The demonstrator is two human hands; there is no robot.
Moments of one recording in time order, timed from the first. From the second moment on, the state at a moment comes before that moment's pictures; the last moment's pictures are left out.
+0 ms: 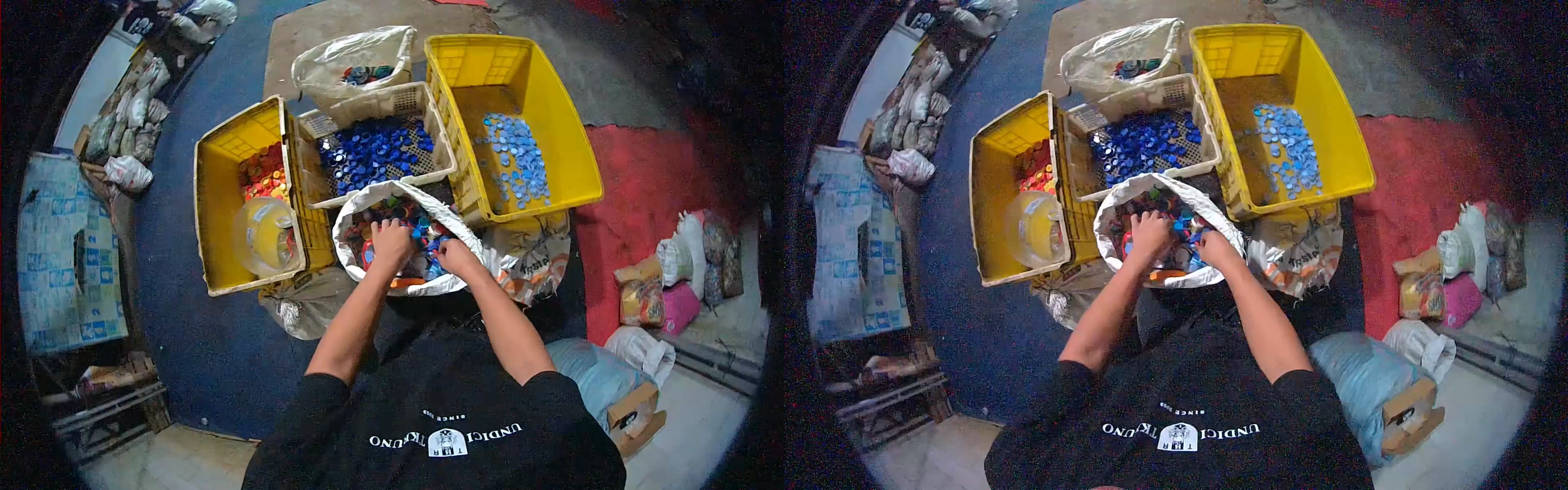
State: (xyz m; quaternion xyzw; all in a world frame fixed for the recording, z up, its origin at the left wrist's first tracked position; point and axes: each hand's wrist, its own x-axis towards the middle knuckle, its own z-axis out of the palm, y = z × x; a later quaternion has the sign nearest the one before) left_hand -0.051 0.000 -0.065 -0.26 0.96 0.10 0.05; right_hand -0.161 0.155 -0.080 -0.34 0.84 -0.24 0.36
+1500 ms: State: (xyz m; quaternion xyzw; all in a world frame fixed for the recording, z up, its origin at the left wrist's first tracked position) left_hand -0.006 0.015 -0.027 -0.43 0.55 0.72 -0.04; right_hand -0.151 0.130 -0.026 -0.30 0.79 -0.47 0.25
